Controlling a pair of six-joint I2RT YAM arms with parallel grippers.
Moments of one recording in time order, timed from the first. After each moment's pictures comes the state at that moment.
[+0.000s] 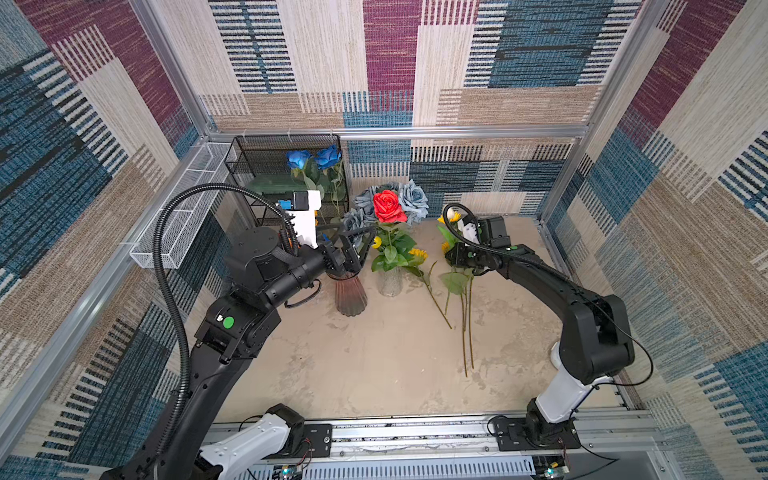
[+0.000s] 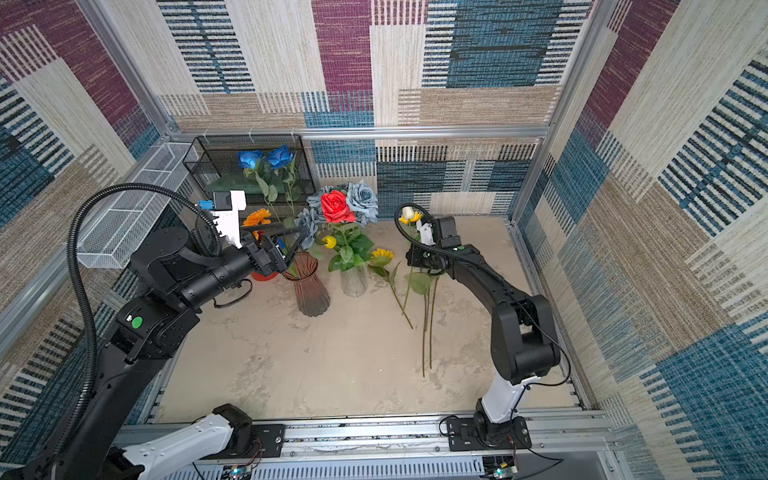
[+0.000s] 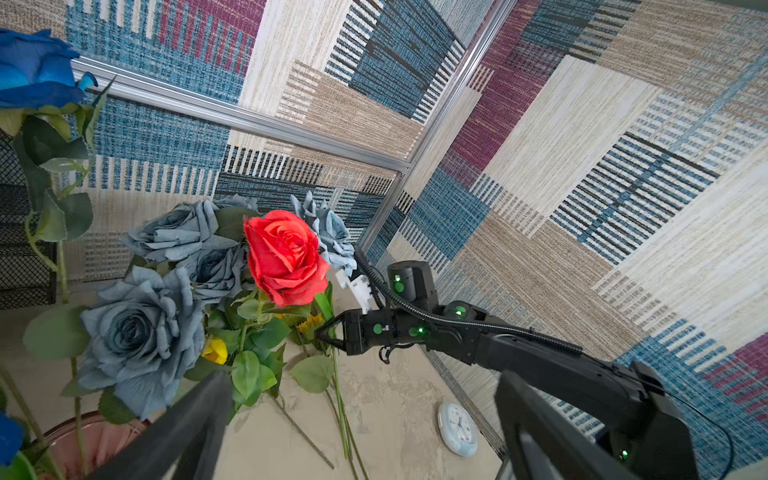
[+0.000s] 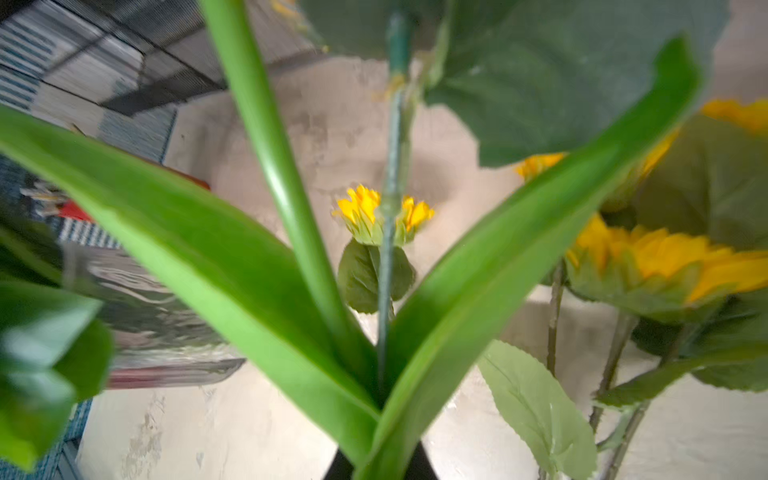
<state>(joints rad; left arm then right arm) -0.50 1.02 1.45 -0.45 0.24 -0.47 0.25 1.75 1.33 -0.39 -0.37 0.33</state>
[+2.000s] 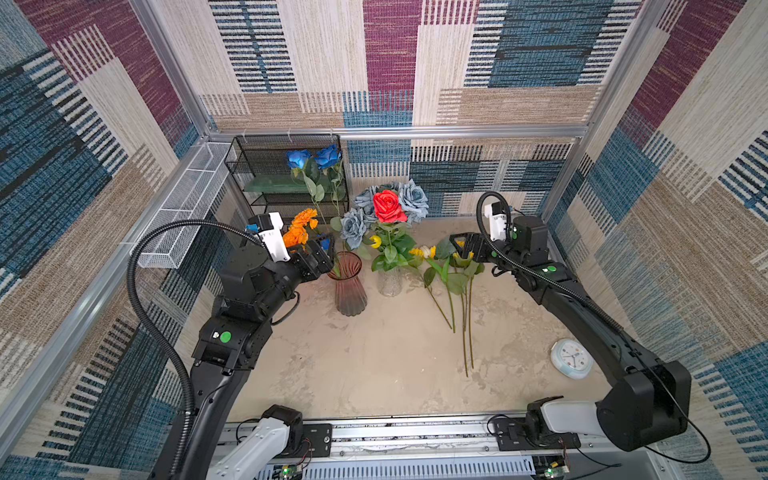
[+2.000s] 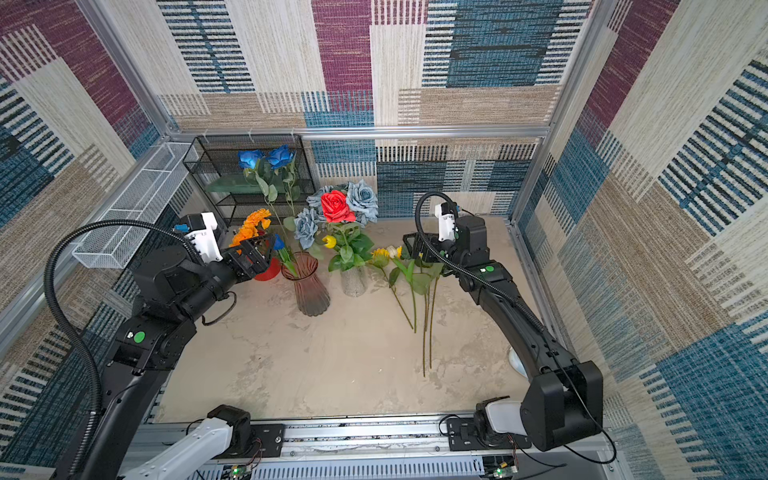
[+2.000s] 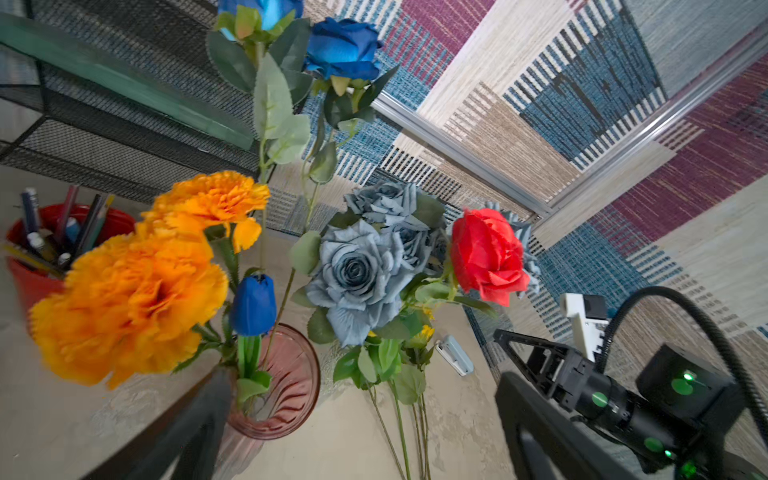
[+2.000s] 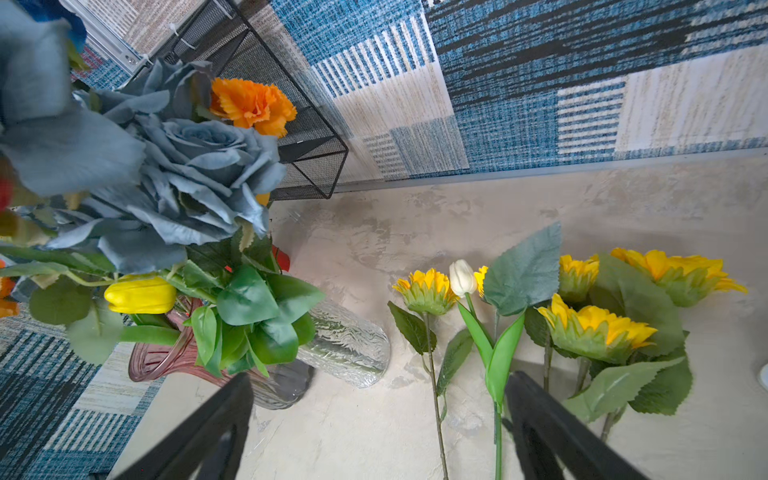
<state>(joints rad) -0.28 0.87 1.19 -0.50 0.03 -0.58 0.22 1.33 1.14 -0.20 -0.37 0.37</state>
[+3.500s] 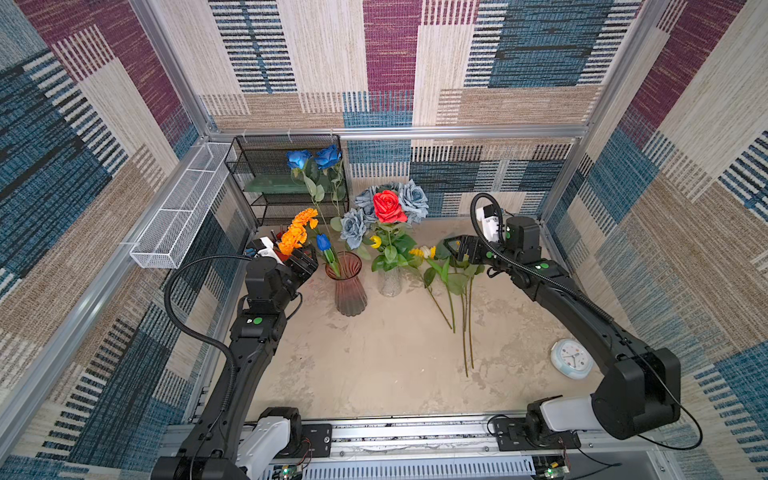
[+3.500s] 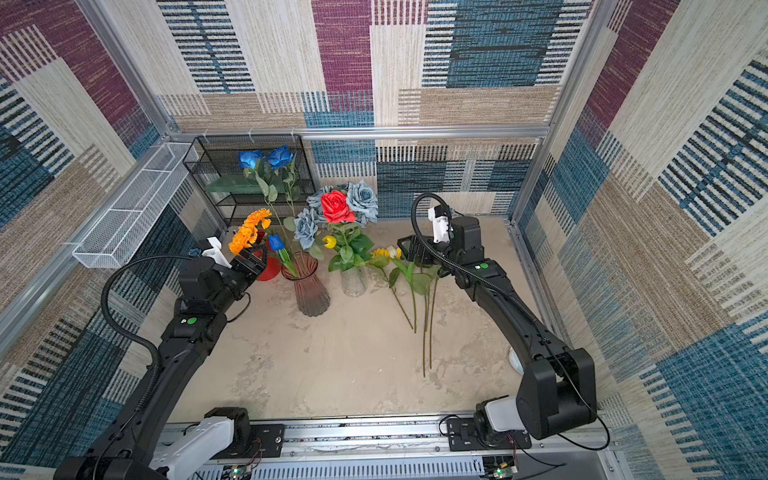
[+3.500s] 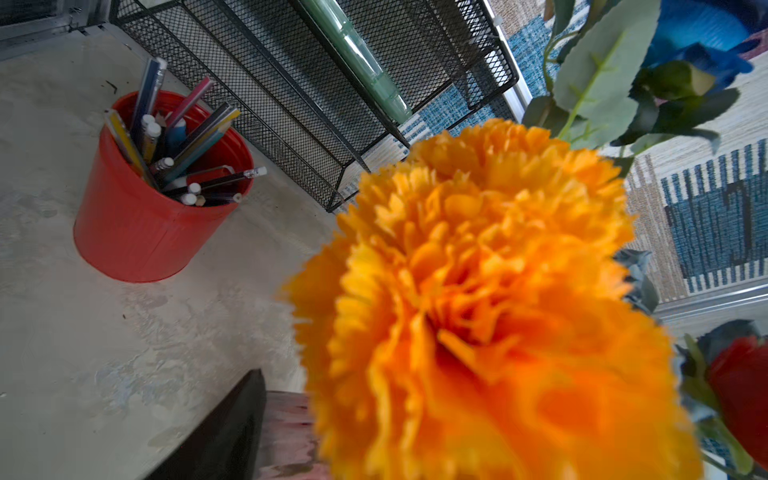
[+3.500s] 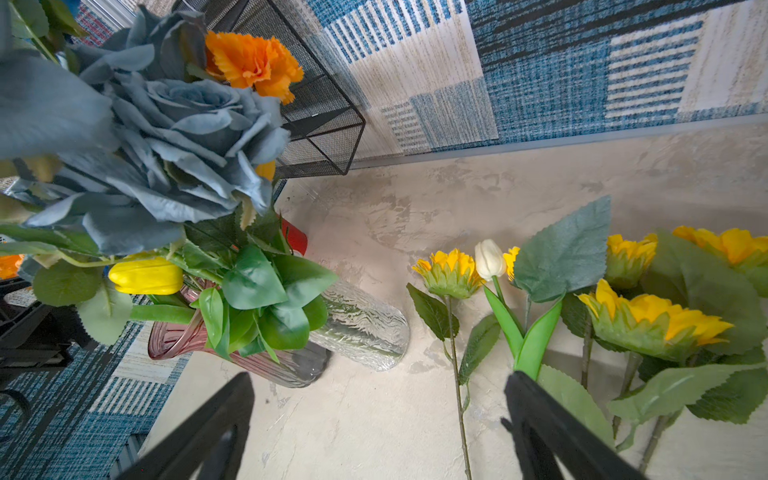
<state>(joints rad) -0.04 1.01 0.83 -0.06 0.14 -0.83 0.23 1.39 1.15 -0.20 -0.45 0.38</state>
